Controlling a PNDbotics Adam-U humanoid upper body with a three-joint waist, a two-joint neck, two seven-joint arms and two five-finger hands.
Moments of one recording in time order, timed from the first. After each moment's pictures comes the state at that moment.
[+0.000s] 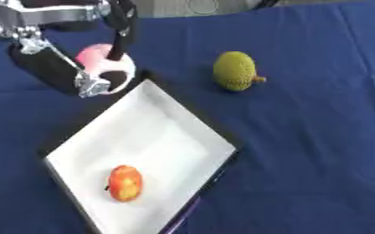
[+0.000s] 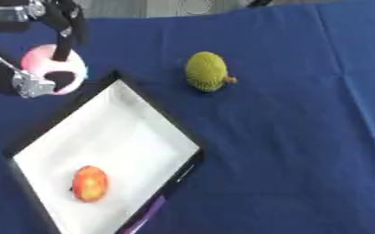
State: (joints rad) left arm -0.89 0.88 -0.47 -1.99 -0.39 0.14 -0.79; right arm -0.20 -0.57 -0.08 -1.93 -0.15 0.20 -0.35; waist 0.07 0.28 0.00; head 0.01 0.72
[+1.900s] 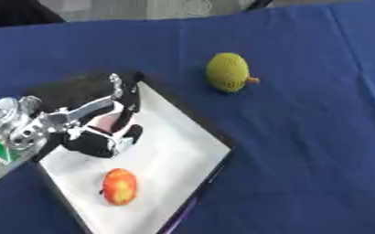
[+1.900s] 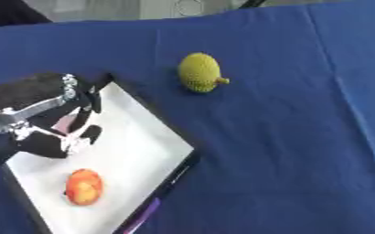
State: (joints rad) left arm -0.63 0.86 -0.58 -1.99 -0.45 0.23 -0.44; right arm -0.19 -0.56 -0.08 -1.93 -0.15 0.20 -0.36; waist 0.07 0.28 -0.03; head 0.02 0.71
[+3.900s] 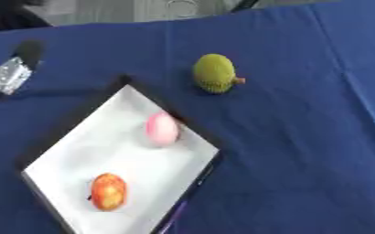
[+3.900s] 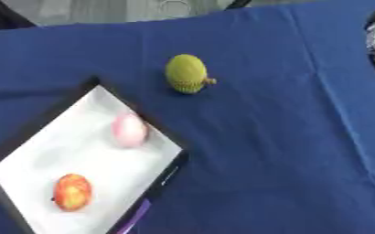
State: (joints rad) left arm -0.36 0.88 -0.10 -1.99 -0.05 -0.08 0.03; right arm -0.23 -0.68 -0.07 -1.97 -0.10 0.19 -0.30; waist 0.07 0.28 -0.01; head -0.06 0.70
